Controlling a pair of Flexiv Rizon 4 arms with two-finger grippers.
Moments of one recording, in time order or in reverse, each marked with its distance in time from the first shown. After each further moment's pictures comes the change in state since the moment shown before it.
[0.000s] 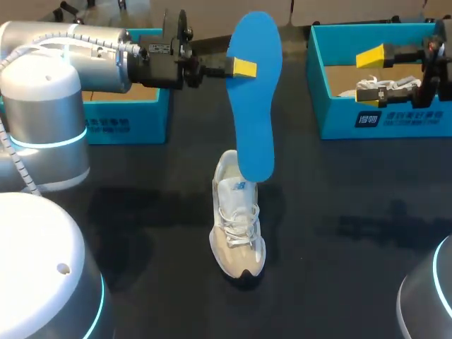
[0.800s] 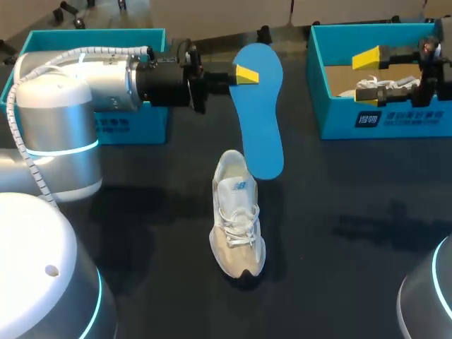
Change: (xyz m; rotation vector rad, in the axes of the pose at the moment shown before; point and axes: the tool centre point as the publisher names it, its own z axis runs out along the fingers) left arm -0.022 0.004 0.007 0.041 0.079 -0.512; right arm -0.002 0.000 0.005 -0.022 -0.059 -0.034
